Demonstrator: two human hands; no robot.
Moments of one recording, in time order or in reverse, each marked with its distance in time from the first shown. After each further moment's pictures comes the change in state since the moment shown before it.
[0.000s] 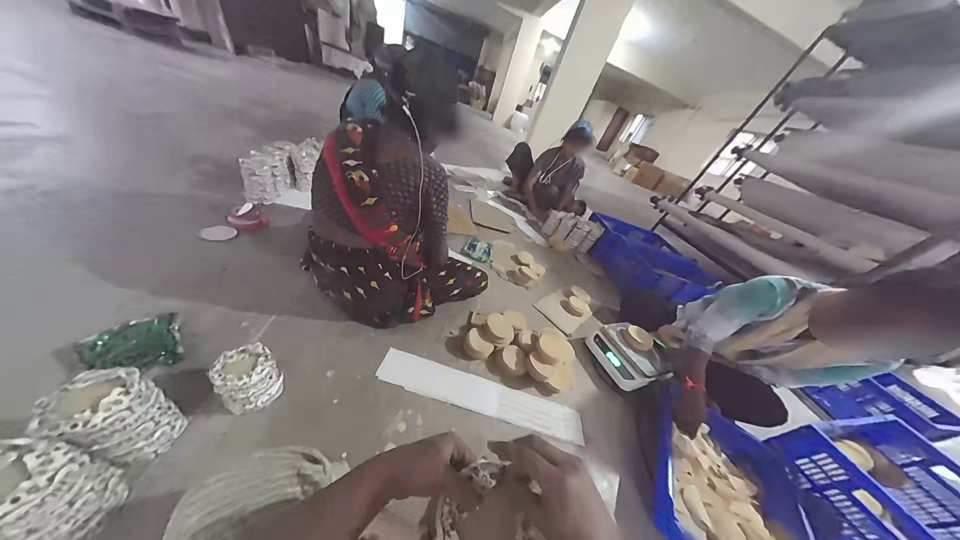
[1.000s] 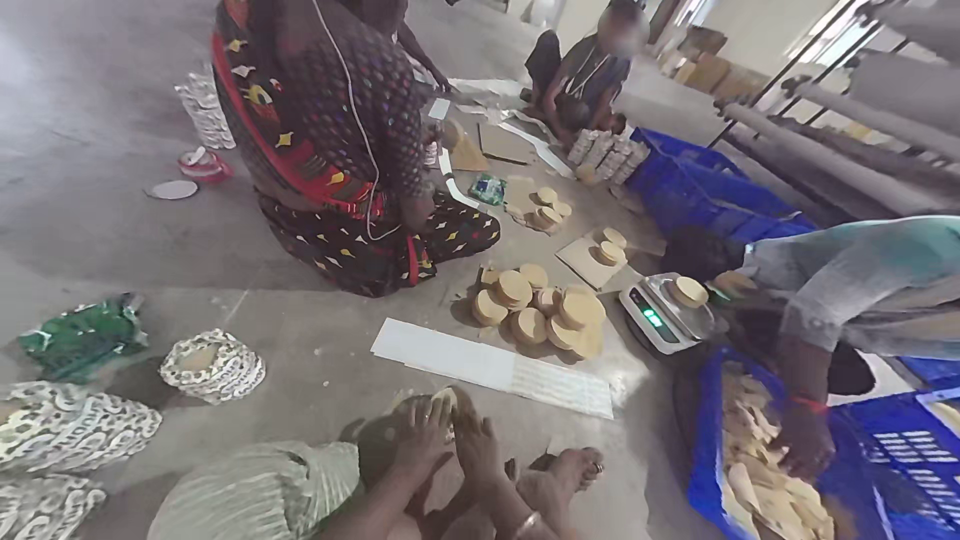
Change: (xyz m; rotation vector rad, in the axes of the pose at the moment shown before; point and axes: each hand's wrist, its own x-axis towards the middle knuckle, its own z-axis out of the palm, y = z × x) left_hand 0.127 -0.170 -0.009 0.922 0.376 -0.481; right_hand -0.021 0.122 0.226 -0.220 -0.760 0.502
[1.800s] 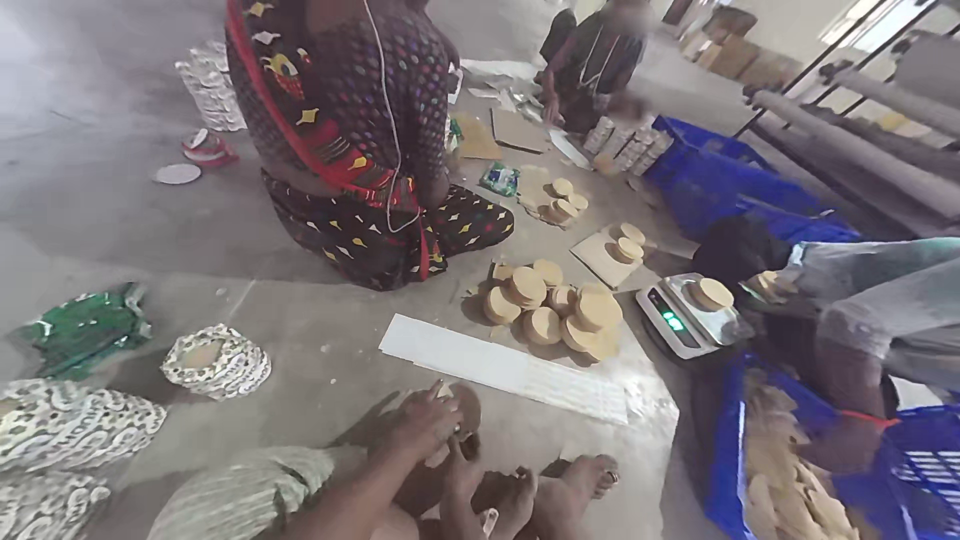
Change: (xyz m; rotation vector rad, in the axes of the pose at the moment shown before) left_hand 0.034 -0.039 -0.029 -0.023 -0.136 0.327; right_hand 0.030 -0.066 0.077 1.573 0.608 0.853
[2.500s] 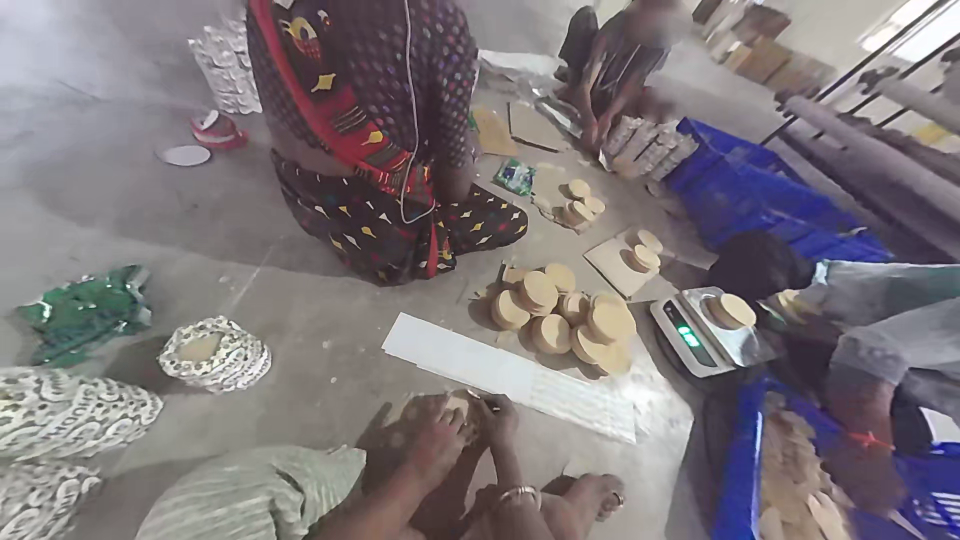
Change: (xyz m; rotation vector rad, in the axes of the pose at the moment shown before) left_hand 0.003 0.021 0.028 0.037 0.122 -0.088; right_hand 0.107 -0.062 -0.022 -0.606 -0.263 -0.460
